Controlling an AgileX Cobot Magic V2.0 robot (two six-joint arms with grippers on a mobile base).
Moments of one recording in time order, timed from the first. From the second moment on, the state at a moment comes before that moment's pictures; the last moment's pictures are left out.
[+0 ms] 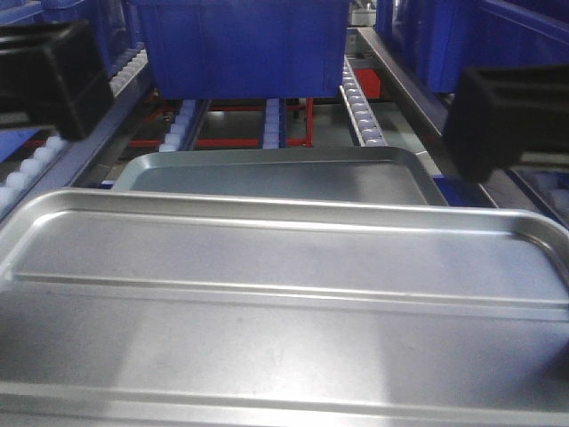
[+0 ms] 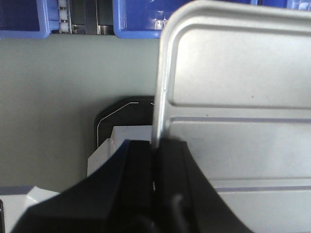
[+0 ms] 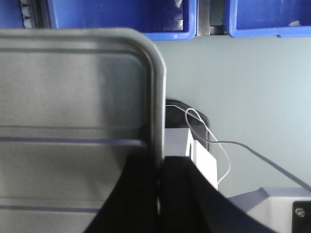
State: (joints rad) left arm -1.22 1.18 -0.90 0.24 1.13 -1.21; right arm 1.10 1.13 -0.81 -0.24 1.12 1.31
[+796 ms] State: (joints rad) left arm -1.22 1.18 -0.90 0.24 1.13 -1.21; right arm 1.10 1.13 -0.81 -0.24 1.12 1.31
